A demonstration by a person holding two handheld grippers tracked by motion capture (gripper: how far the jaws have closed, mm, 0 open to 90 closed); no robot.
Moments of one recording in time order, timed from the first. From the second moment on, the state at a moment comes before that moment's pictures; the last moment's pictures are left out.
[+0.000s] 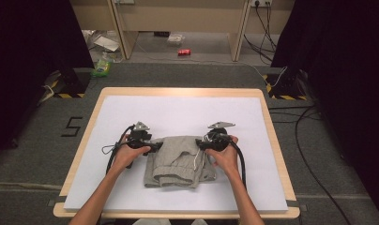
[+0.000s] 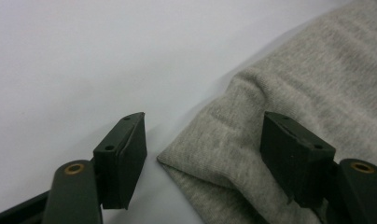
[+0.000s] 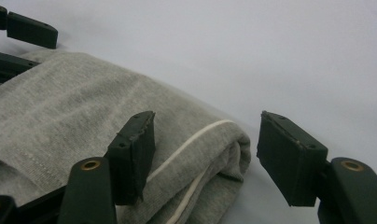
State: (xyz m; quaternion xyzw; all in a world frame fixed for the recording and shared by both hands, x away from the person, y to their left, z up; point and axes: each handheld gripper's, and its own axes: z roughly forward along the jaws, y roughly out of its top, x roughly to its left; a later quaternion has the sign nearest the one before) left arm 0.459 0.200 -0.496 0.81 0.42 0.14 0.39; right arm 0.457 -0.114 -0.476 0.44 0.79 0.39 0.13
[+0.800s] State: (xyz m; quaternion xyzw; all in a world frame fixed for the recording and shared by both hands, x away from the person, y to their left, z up) left arm 0.452 0.201 -0.499 0.81 0.39 0.13 0.42; right arm 0.458 -0.113 -0.488 0.44 0.80 0.39 0.13
